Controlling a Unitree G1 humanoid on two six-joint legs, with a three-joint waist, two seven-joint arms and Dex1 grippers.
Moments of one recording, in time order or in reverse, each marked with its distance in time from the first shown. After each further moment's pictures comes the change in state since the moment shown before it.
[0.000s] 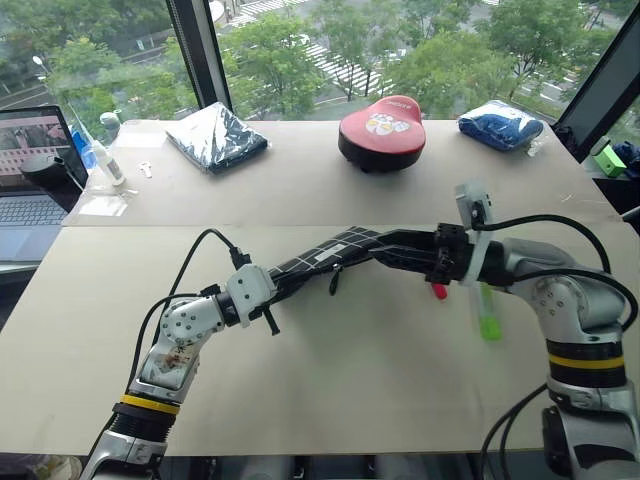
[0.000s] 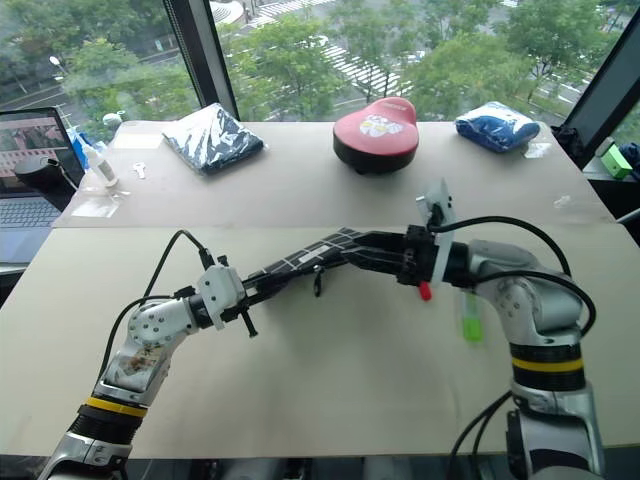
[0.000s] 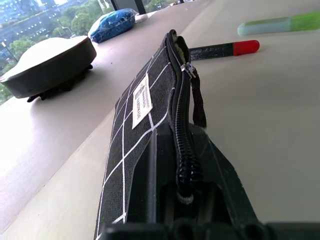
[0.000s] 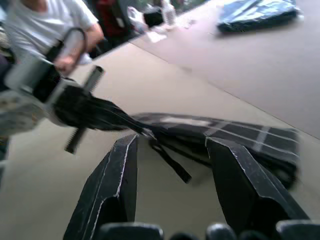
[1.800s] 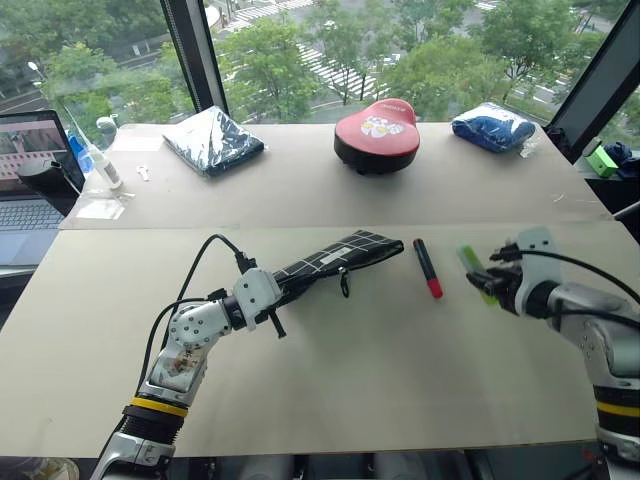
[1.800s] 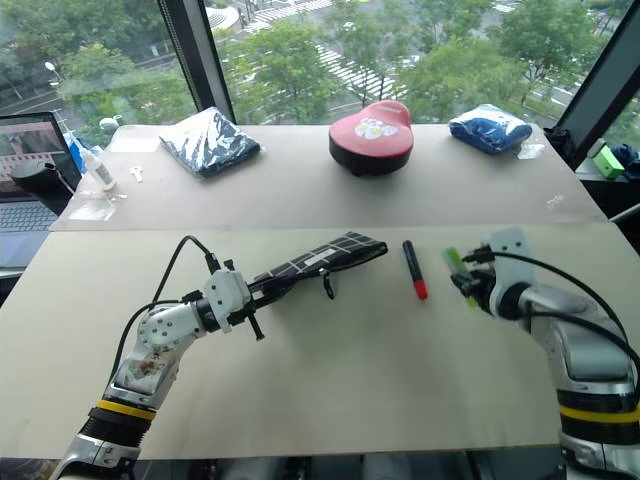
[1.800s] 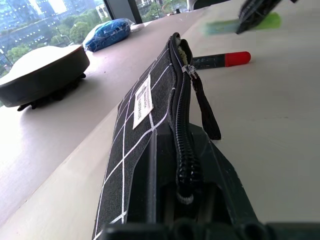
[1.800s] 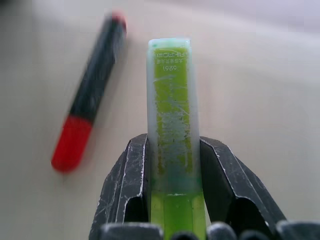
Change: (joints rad) left arm 0.005 -0.041 -0.014 0.029 0.008 -0.028 0.006; right arm 0.096 0.002 -0.082 -0.061 -0.174 0.157 -0.446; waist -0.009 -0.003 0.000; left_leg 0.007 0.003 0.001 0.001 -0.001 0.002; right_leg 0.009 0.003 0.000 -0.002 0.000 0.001
